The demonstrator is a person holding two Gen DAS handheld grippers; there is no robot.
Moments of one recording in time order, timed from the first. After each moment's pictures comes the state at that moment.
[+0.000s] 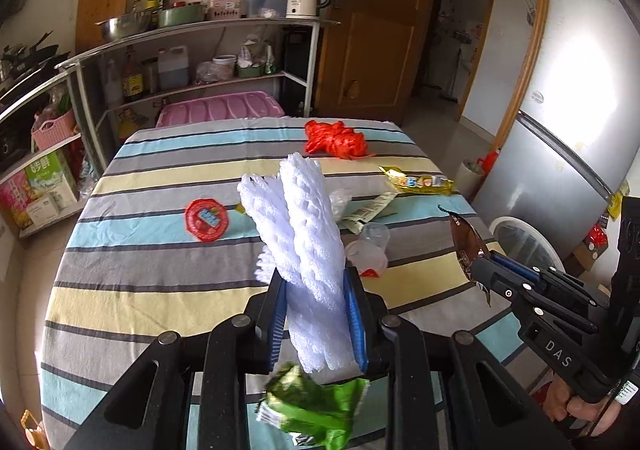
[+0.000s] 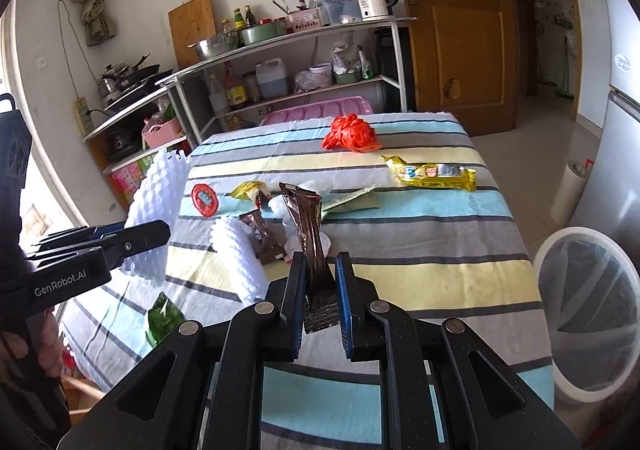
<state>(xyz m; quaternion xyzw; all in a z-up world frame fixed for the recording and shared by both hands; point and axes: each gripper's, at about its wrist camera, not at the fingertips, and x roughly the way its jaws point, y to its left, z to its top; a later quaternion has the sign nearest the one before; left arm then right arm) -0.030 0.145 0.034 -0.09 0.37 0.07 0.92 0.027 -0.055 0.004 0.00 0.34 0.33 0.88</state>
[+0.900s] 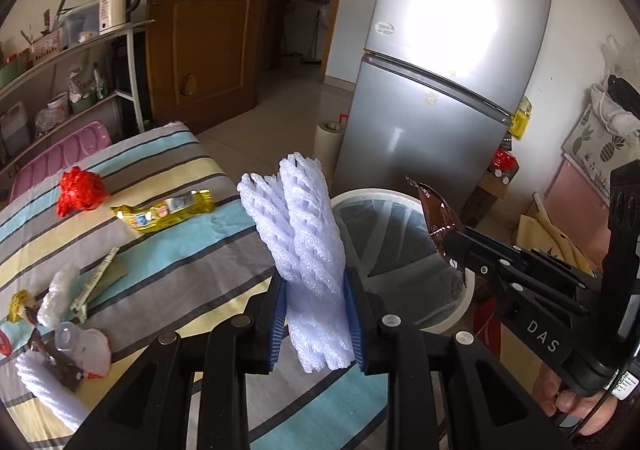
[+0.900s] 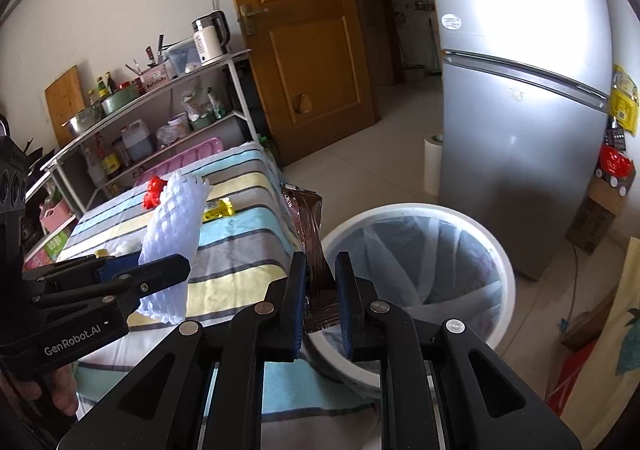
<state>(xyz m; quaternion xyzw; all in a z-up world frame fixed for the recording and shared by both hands) 0.083 -0.060 0.015 -0.02 0.39 -0.17 0.91 0.064 -0.236 0.008 0.07 0.34 0.10 0.93</state>
